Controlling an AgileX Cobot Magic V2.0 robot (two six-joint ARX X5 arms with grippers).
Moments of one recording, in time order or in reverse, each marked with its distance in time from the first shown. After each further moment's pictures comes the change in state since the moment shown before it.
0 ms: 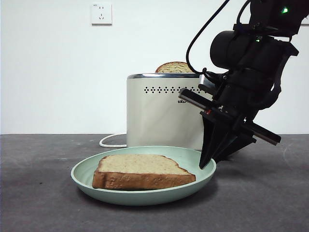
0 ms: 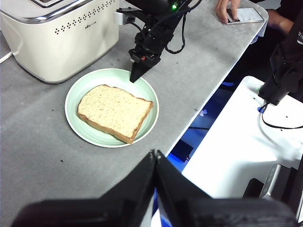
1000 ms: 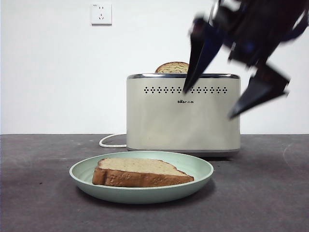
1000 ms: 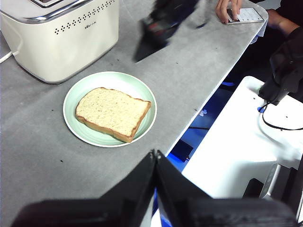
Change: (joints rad) left arm 0.000 0.000 0.000 0.000 0.000 -0.001; right arm 0.027 -0.342 0.000 -0.156 -0.003 -0.112
